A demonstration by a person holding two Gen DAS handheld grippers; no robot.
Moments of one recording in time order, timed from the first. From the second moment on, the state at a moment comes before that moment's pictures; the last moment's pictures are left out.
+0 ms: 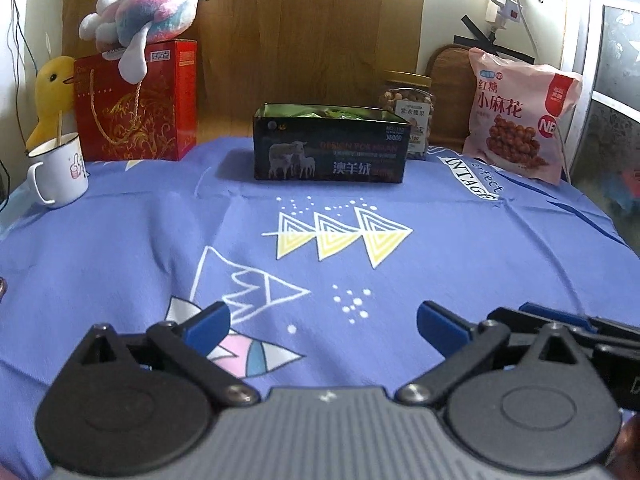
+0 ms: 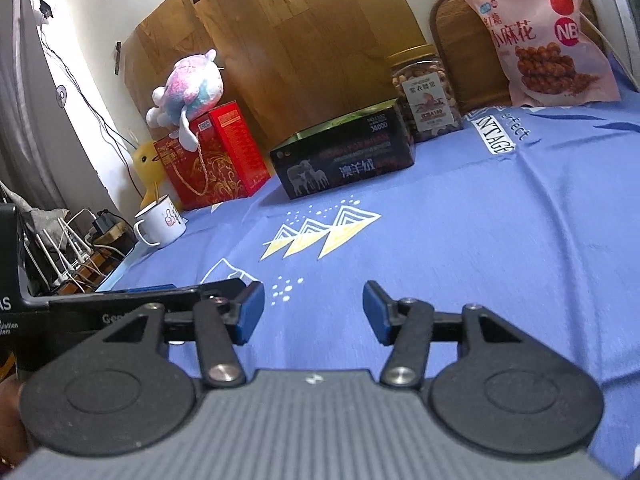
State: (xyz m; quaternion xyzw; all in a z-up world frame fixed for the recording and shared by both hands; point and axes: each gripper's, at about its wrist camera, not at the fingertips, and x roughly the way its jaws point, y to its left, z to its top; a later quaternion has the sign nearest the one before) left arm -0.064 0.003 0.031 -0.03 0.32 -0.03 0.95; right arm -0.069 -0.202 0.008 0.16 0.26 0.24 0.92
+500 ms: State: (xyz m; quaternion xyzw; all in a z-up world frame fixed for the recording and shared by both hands) left arm -0.078 -0.002 0.030 -0.02 0.31 0.00 0.95; right arm -0.086 -0.202 -0.005 0.18 0.28 0.22 0.92
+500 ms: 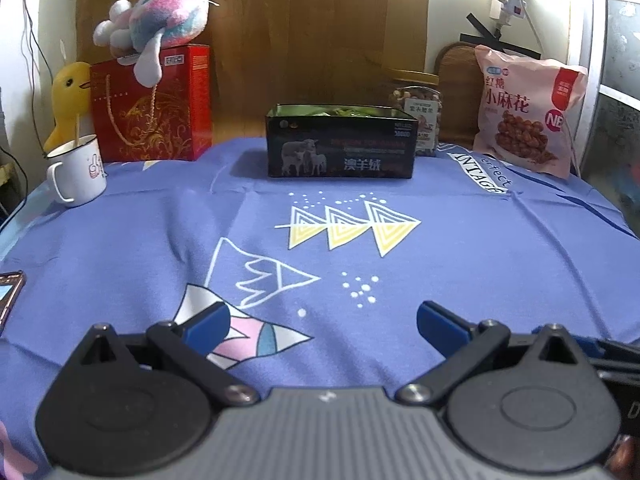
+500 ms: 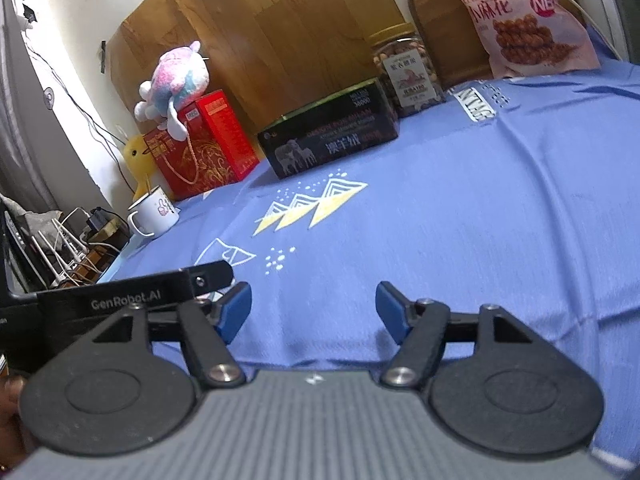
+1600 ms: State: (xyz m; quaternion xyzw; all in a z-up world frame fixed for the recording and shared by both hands) left arm -0.094 -0.003 0.027 0.04 0.28 0.04 0.96; right arm -0.098 -0.201 -0.004 0.18 0.27 0.19 0.93
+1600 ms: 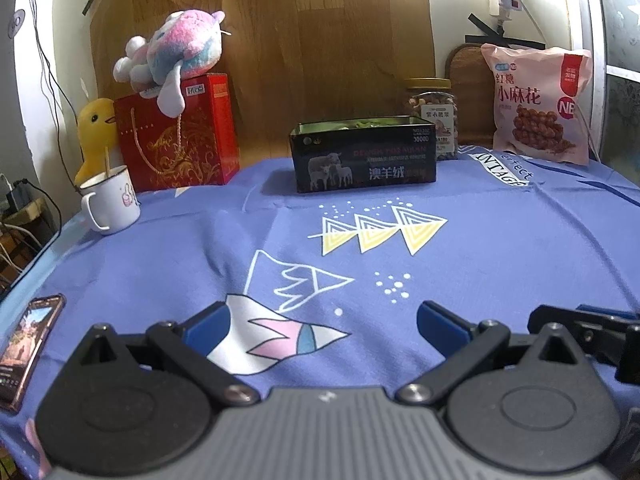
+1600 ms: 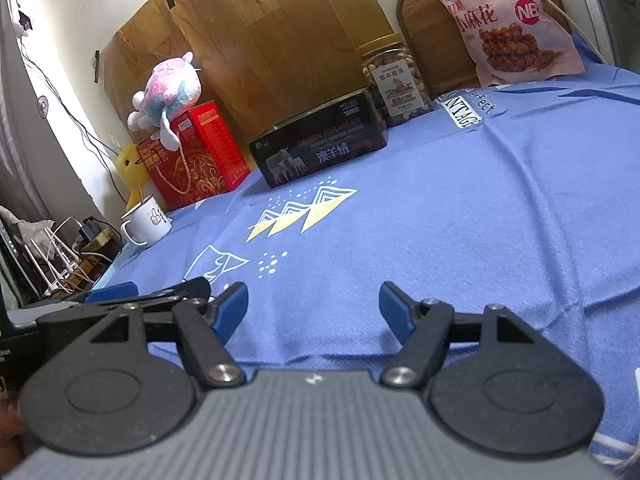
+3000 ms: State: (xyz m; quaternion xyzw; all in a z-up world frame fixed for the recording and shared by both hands) left arm -0.099 -0.003 0.028 0.10 0.25 0.10 0.96; right arm -0.101 -0.201 -0.004 0.19 0.26 0.19 0.93
